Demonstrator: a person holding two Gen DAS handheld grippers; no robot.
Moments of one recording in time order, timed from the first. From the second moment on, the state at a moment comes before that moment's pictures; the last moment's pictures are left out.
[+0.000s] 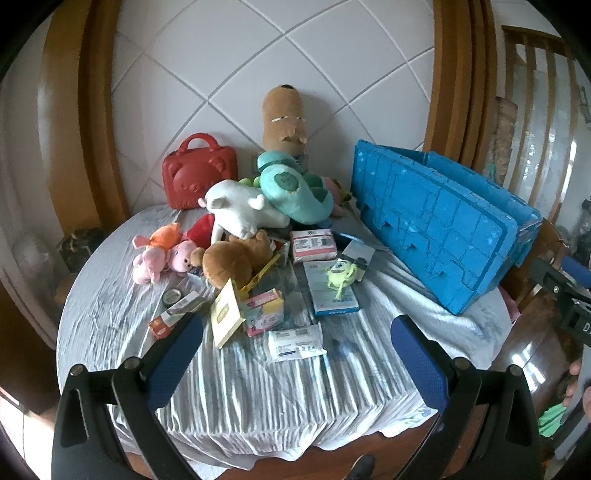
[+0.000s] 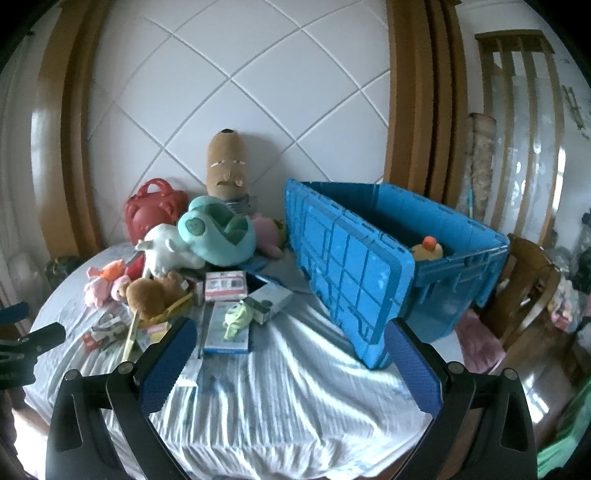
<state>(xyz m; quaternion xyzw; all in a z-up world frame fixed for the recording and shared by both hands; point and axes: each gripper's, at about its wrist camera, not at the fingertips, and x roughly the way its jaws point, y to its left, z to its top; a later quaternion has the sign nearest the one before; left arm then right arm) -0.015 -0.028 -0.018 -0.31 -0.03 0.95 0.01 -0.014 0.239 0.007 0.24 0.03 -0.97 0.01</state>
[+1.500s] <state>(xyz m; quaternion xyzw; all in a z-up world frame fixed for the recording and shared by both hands) -0.082 -0.100 -0.129 -0.43 -0.08 0.89 -0.09 -0.131 0.199 -0.098 0.37 0.03 -0.92 0.11</state>
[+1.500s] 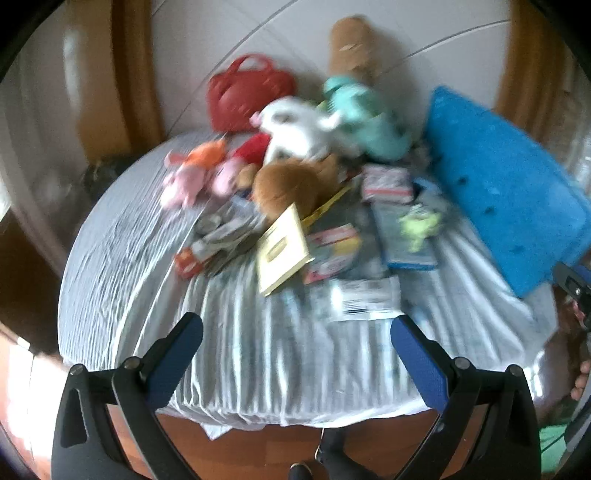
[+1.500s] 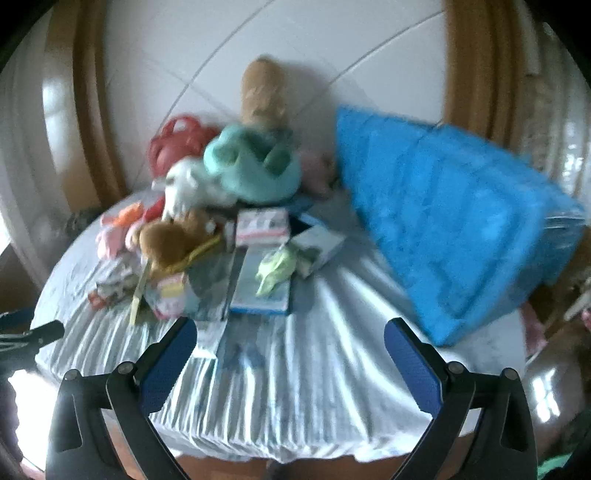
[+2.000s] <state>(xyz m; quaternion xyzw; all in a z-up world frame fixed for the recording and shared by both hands) -0.202 -0.106 -0.221 -0.50 -0.09 0.85 -0.13 -0.277 0.108 -0.201 0.47 0.09 -0.84 0.26</state>
